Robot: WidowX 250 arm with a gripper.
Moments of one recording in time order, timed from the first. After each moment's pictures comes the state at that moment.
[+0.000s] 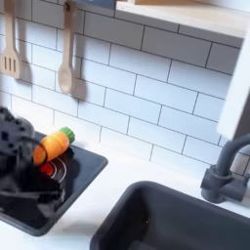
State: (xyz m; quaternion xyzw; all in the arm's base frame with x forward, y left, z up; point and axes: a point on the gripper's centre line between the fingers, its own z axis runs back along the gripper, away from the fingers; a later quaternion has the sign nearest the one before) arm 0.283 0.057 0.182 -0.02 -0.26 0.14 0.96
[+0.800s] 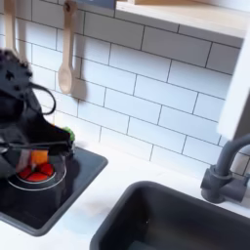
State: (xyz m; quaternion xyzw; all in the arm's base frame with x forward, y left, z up) arm 0.301 0.060 0.233 -0.04 -0.29 0.15 0.95
